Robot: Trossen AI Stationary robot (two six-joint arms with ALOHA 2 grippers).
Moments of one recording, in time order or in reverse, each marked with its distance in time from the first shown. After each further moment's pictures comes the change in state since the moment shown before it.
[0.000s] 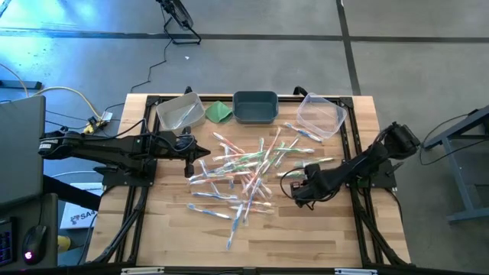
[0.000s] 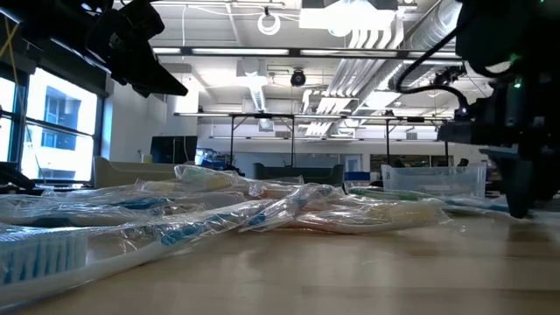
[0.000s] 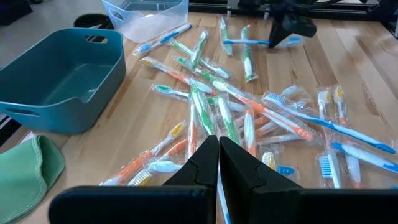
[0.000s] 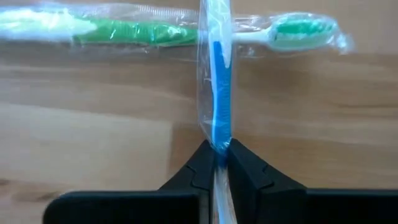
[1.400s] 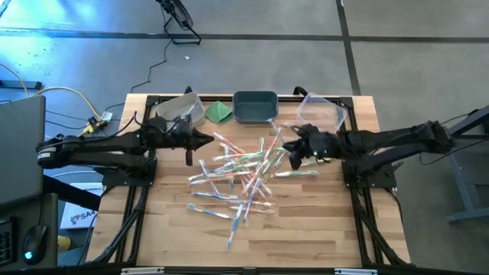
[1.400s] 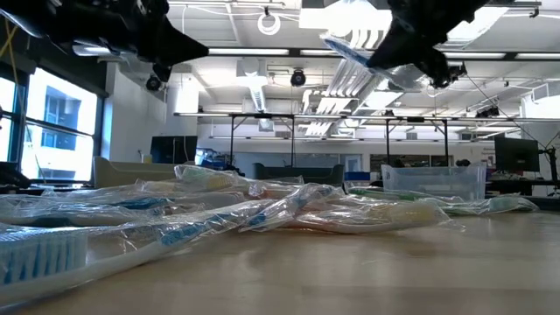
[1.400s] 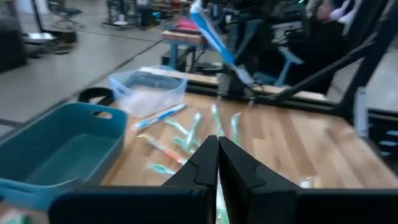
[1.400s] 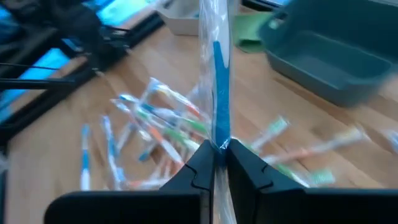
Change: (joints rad) left arm 0.206 0.001 0.000 0.316 0.263 -0.060; right arm -0.395 -0.509 0.049 0.486 0.091 -1.250
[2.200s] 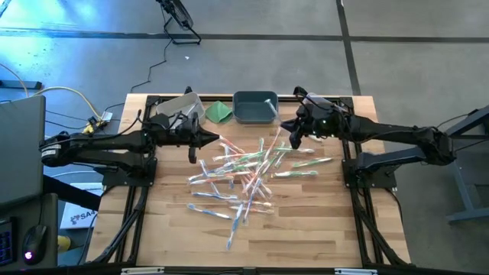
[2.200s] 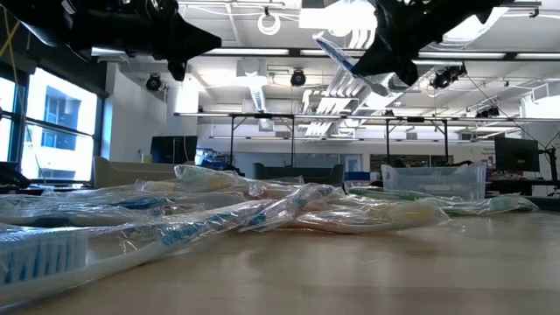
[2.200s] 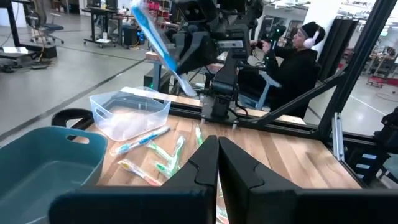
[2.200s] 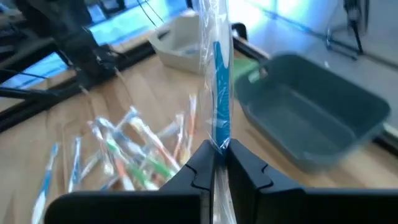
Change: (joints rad) left arm 0.031 0.120 0.000 0.215 0.086 -0.048; right arm -0.325 0.021 0.000 0.150 -0.264 -0.346
